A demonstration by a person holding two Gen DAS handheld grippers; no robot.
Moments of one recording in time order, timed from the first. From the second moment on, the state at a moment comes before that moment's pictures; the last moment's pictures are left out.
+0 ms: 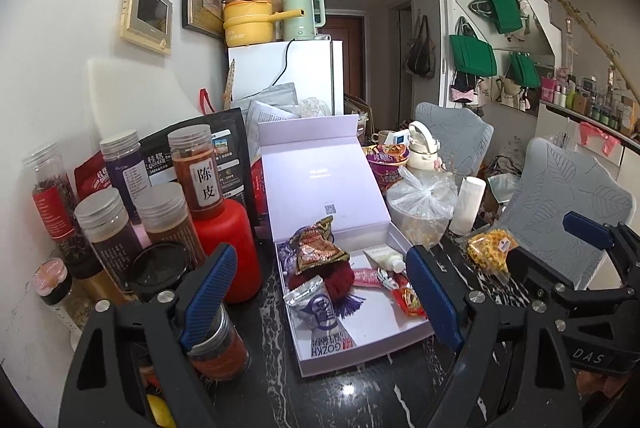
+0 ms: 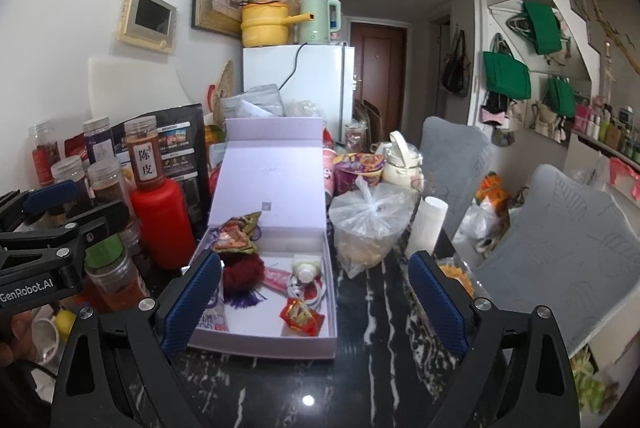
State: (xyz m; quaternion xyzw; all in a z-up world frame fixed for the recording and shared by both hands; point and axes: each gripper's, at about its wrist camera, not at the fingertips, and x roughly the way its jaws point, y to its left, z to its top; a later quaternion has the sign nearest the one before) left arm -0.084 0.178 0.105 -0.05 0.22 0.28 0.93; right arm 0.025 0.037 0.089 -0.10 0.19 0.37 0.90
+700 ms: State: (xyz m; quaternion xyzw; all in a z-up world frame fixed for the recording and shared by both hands) left arm -0.094 0.171 0.045 -0.07 0.27 0.24 0.93; right arm 0.001 0.009 0.037 -0.09 0.25 0.34 0.90
